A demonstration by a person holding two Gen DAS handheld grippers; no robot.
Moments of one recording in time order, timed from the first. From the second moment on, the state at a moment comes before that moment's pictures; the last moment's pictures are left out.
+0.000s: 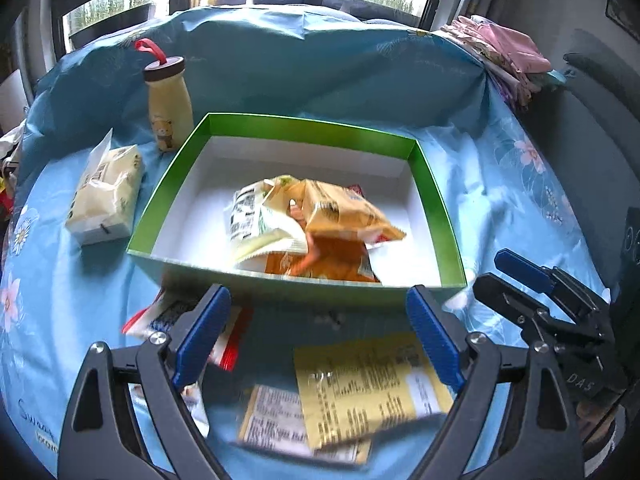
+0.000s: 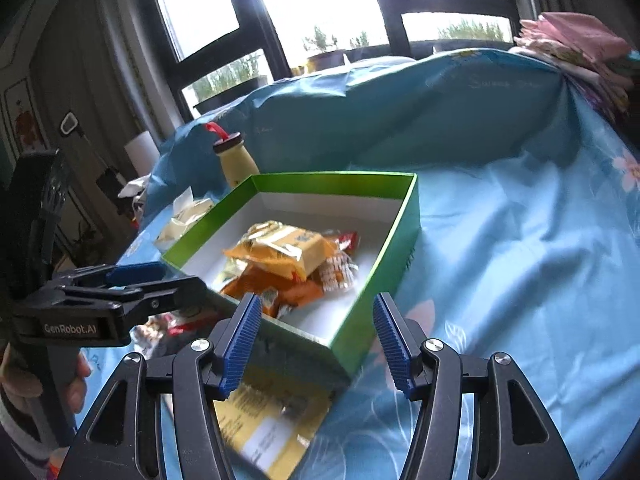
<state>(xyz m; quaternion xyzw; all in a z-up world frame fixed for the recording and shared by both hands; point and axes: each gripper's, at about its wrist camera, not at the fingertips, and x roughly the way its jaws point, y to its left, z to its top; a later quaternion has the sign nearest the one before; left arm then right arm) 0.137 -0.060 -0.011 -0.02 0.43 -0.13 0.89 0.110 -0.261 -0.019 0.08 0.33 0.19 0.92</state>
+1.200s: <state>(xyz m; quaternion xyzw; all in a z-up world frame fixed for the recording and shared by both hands) 0.068 -0.037 -0.038 -0.08 0.48 -0.13 0.86 0.053 -0.245 -0.047 0.11 0.40 0.21 0.88</state>
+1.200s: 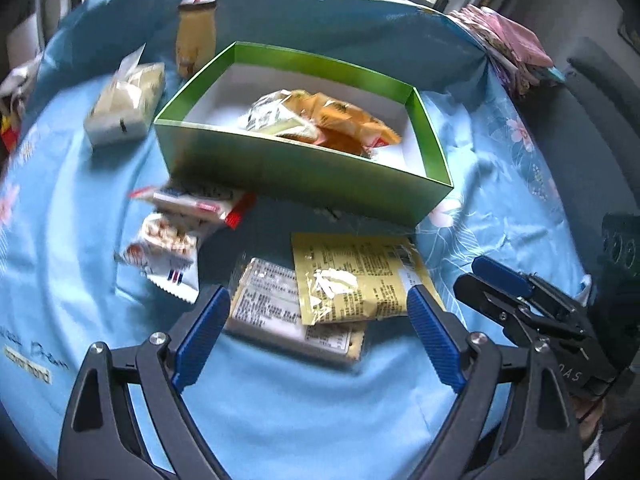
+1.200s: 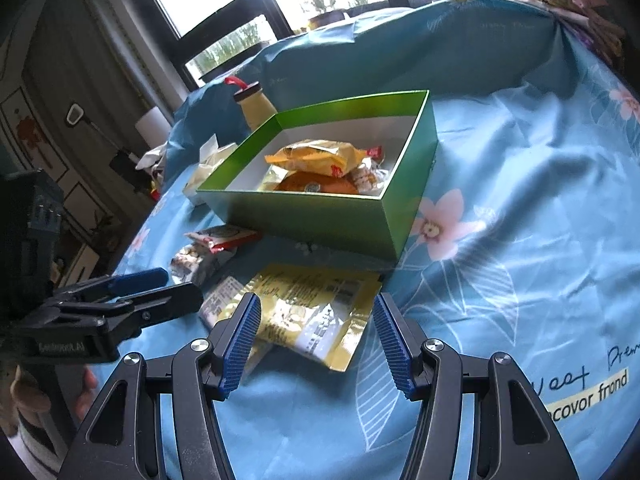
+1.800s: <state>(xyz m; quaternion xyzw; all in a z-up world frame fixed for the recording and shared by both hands) 0.089 -0.019 -0.060 -0.24 0.54 -0.22 0.78 0.060 -0.271 -0.083 0.20 0.44 0.22 0.85</state>
